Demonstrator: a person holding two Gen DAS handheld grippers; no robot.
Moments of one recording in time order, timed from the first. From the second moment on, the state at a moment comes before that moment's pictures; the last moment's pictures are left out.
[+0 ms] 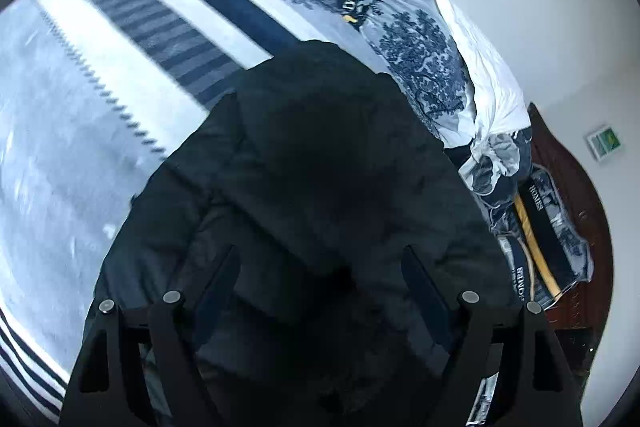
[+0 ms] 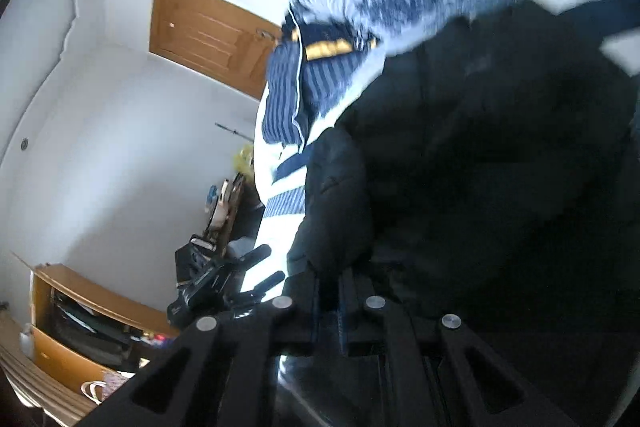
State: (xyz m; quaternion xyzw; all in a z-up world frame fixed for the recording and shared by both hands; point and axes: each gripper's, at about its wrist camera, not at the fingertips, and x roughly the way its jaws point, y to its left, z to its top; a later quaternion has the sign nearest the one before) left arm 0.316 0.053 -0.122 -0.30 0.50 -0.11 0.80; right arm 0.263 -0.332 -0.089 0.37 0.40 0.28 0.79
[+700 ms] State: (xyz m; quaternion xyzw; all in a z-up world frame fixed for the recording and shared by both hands) left arm 0.348 -0.020 -0.173 -0.28 0.57 -0.14 0.76; right arm 0.236 -0.384 -0.145 0.38 0.43 0.12 0.81
